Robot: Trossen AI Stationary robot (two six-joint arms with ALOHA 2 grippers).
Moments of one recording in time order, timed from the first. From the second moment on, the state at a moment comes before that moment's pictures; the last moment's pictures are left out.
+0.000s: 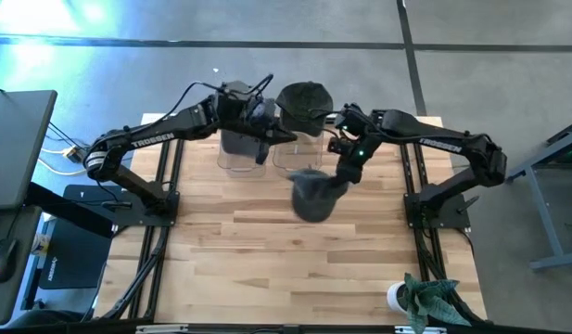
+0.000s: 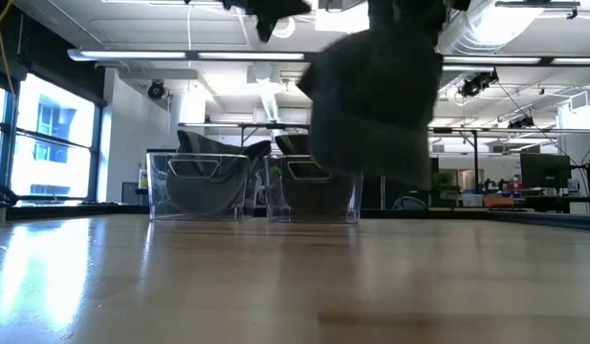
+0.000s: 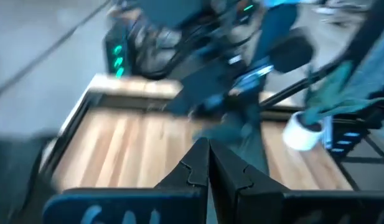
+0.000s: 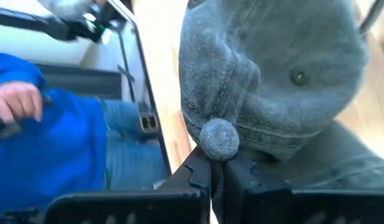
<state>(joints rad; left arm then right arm) 0.38 1.45 1.42 -0.27 0.44 0.03 -0.39 1.43 1.34 -1.01 -0.77 0.31</state>
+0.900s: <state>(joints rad) -0.05 1.60 1.42 -0.13 -0.12 -0.20 -0.35 1.27 1.34 -0.72 -0.72 0.30</state>
